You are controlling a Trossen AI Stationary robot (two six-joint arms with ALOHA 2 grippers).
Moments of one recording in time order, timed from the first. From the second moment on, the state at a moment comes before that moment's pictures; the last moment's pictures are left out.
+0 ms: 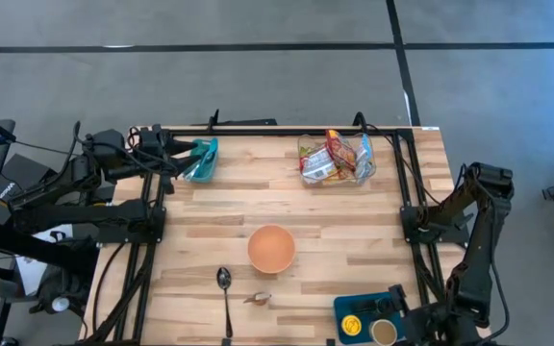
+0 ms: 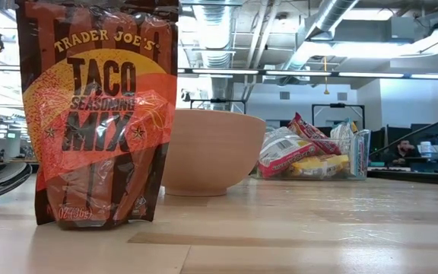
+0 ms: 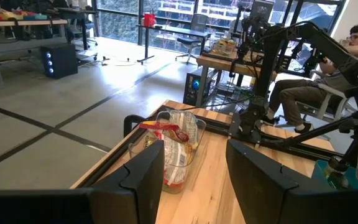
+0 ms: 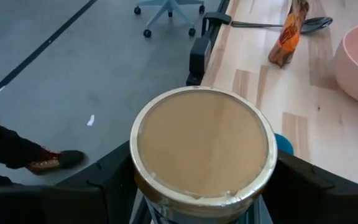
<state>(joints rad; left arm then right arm) 0.29 0.59 0.90 -0.42 -0.06 -0.11 1.29 1.49 1.03 -0.42 0.73 0.72</state>
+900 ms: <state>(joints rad) 0.29 0.59 0.90 -0.42 -0.06 -0.11 1.28 1.49 0.86 -0.22 0.76 0.71</state>
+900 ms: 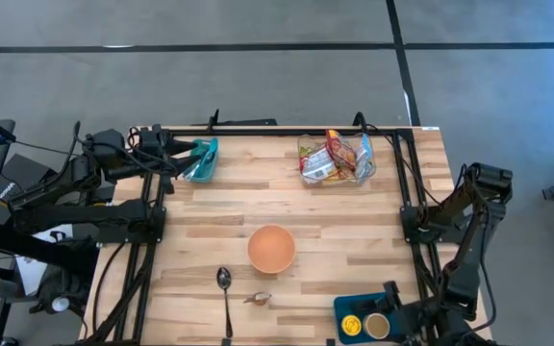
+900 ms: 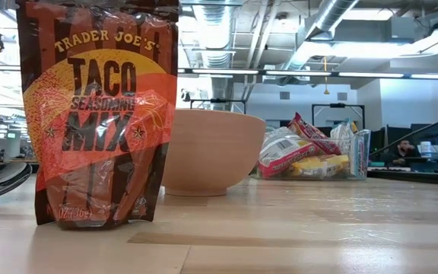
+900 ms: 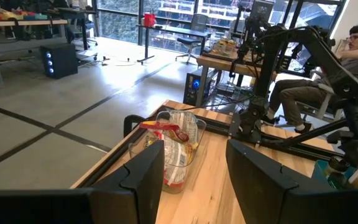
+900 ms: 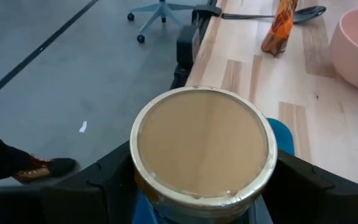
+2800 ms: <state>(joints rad) 0.29 0.59 0.90 -0.42 -0.06 -0.11 1.27 1.56 0.83 -0.20 0.77 0.81</state>
